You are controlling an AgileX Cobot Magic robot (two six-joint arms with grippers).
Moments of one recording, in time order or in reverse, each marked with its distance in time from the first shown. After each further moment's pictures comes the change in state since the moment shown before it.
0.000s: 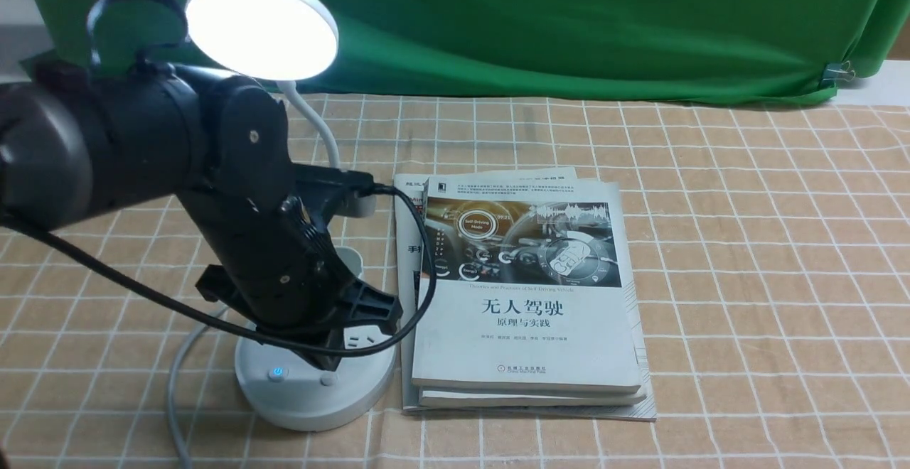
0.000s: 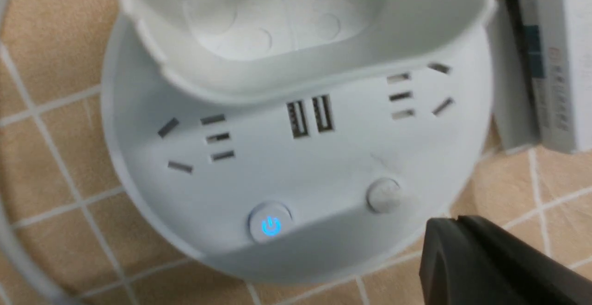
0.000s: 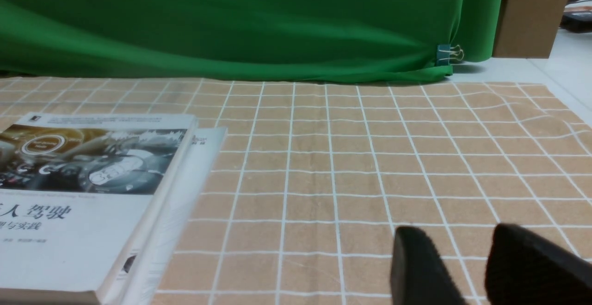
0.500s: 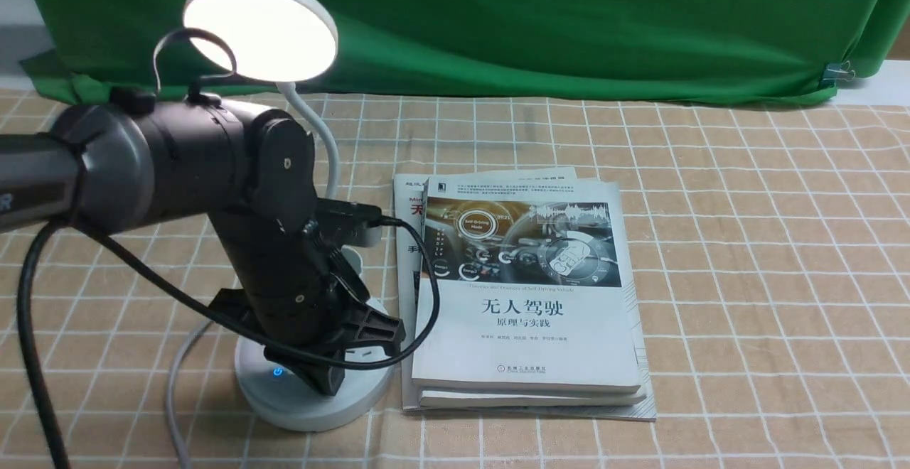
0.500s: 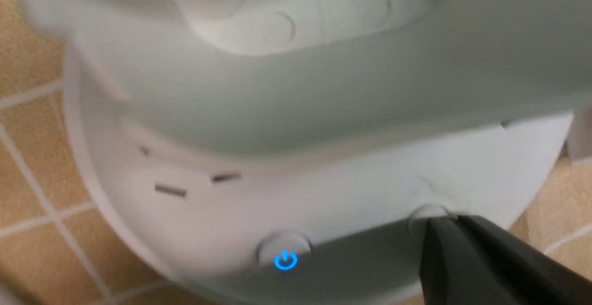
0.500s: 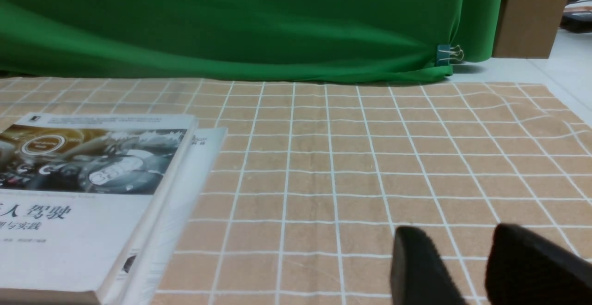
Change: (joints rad) right arm 0.000 0.000 0.000 0.000 0.000 0.000; left arm 0.000 0.069 0.001 0.000 0.010 0.000
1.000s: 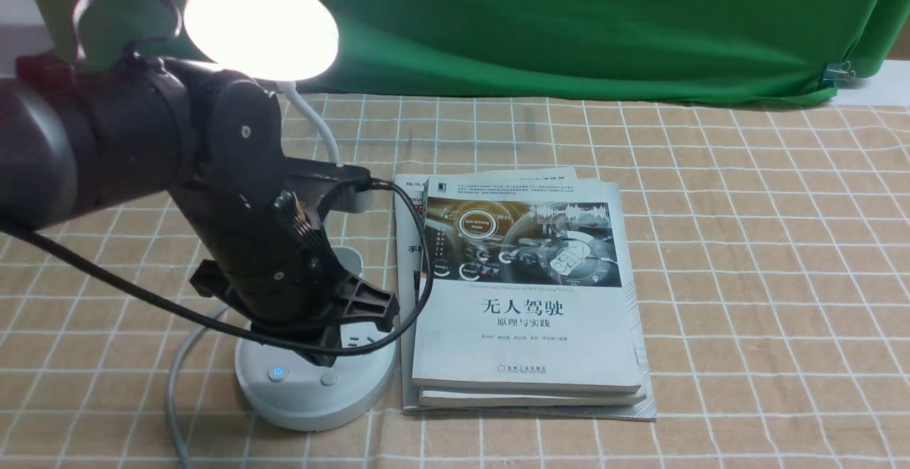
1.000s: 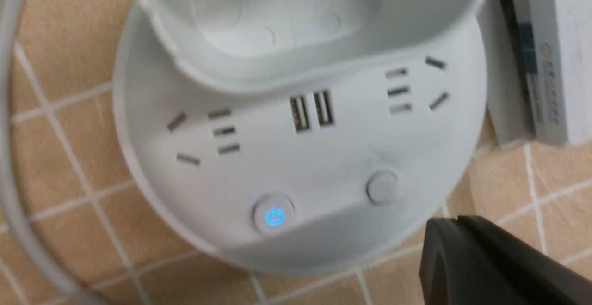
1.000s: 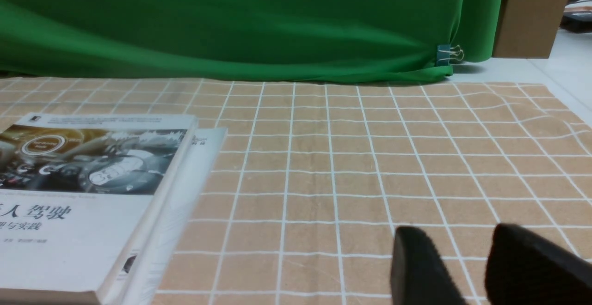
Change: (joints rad) right arm 0.000 0.000 0.000 0.000 0.000 0.000; left arm 0.000 -0.091 0.001 0.008 -0.010 0.000
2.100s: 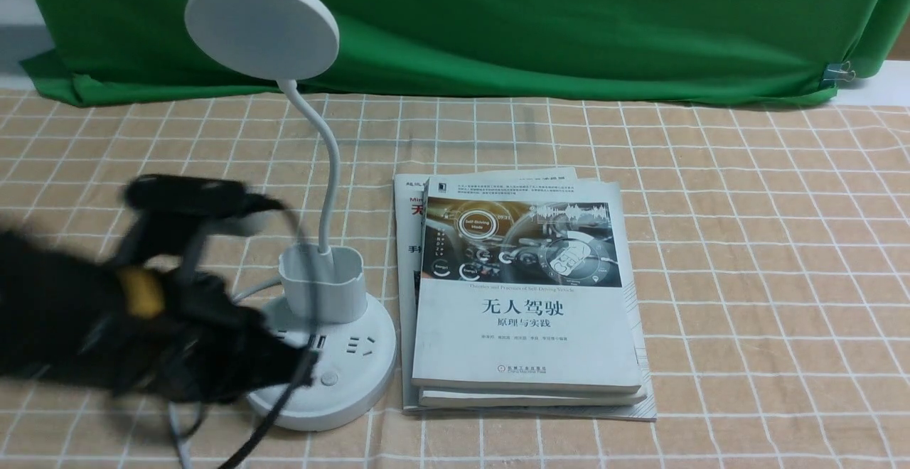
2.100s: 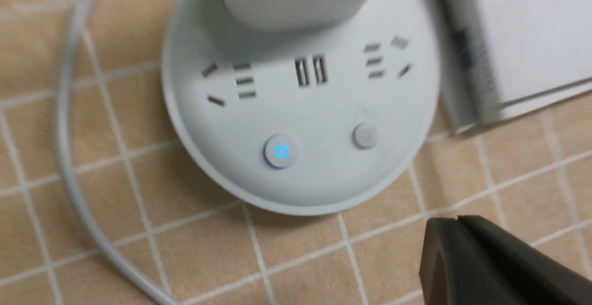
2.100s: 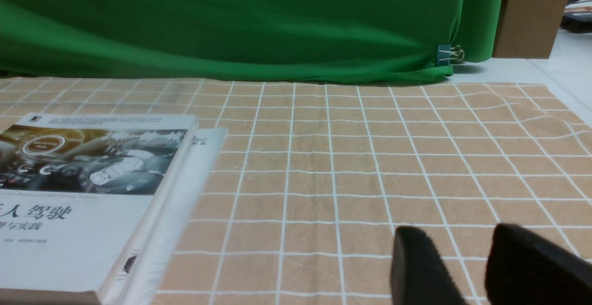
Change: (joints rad) right arm 0.000 0.000 0.000 0.000 0.000 0.000; left arm 0.000 -0.587 0.459 -0.020 -0.366 -0.017
